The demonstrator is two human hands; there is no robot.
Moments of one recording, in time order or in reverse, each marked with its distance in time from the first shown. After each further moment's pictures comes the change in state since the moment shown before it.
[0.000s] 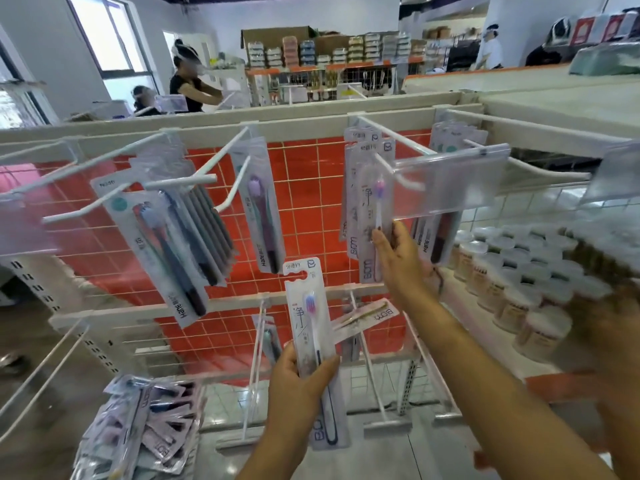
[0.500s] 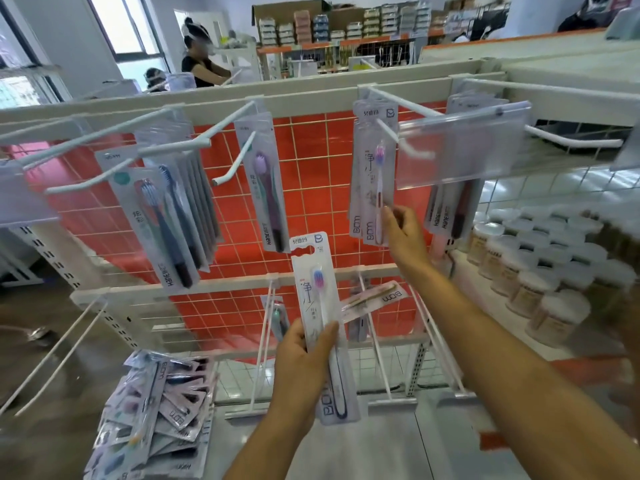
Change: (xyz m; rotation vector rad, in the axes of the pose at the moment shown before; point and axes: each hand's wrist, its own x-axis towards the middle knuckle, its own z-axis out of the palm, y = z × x) left_hand -0.005 0.008 0.006 0.050 0.042 0.026; right_hand 0.022 0.029 -0.003 -0.113 -0.023 0.137
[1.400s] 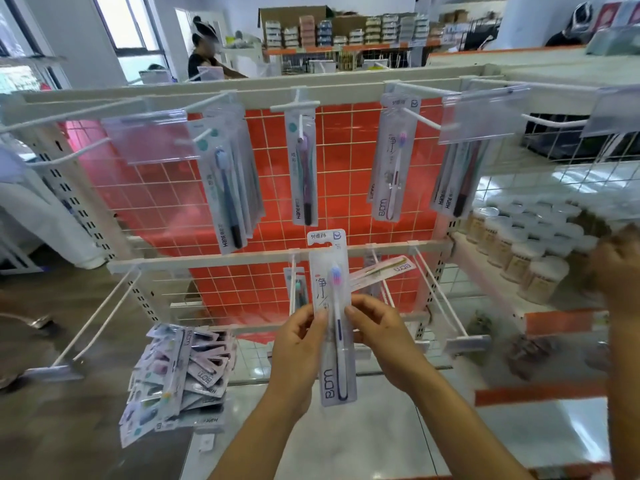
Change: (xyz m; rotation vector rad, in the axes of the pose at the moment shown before) left_hand -0.065 -0.005 -0.072 -0.043 -0.062 0.070; right_hand -0.230 -0.023 0.049 0.237 -0.386 0.200
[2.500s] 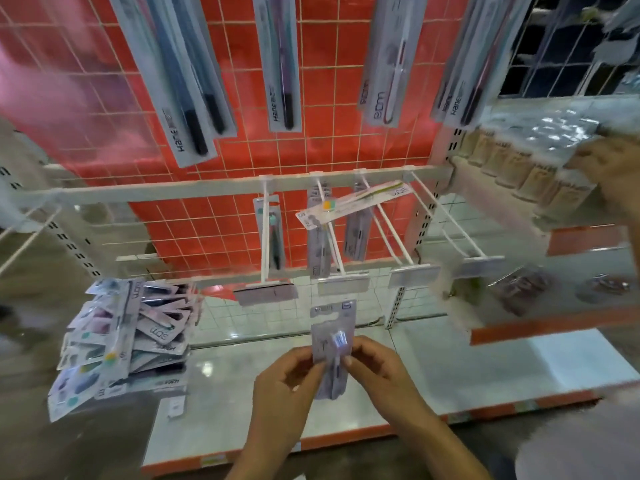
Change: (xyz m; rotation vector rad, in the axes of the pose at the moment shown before) left_hand -0.028 -0.179 -0.038 0.315 -0.063 0.040; right_hand -0.053 0.183 -0.005 -0.120 0.055 0.089
